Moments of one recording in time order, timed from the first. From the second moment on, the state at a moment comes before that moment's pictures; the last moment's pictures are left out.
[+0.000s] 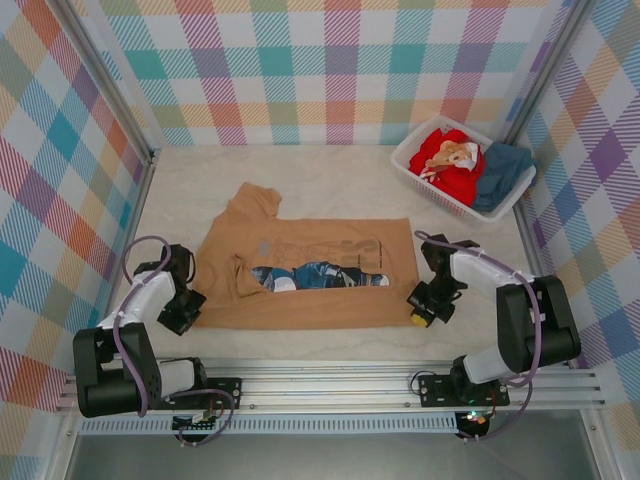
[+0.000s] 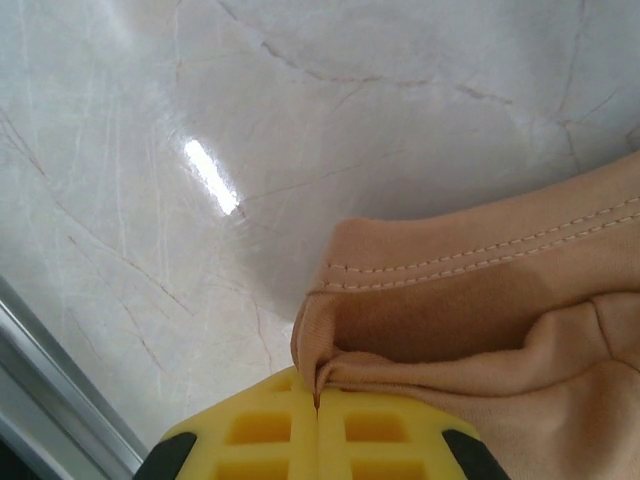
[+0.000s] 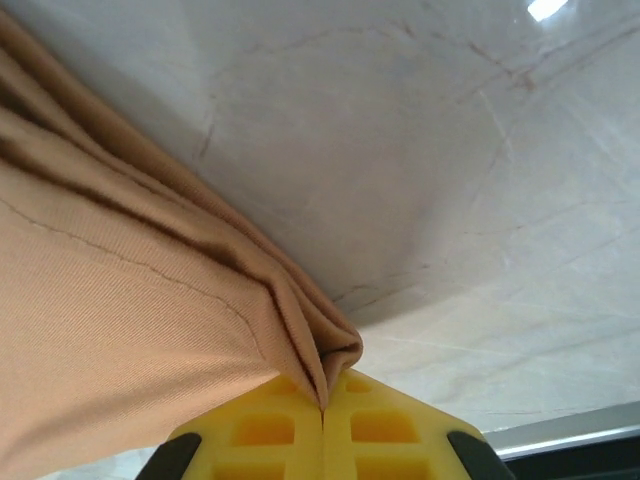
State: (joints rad) left arm 0.13 1.24 0.64 -0.98 -0.14 -0.94; right arm 0.24 1.46 0.74 -1.01 -0.28 0.89
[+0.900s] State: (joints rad) left arm -0.21 1.45 0.80 -0.77 0.11 -0.95; right arm 0.39 1.14 0.77 -0.42 -0.65 0.70
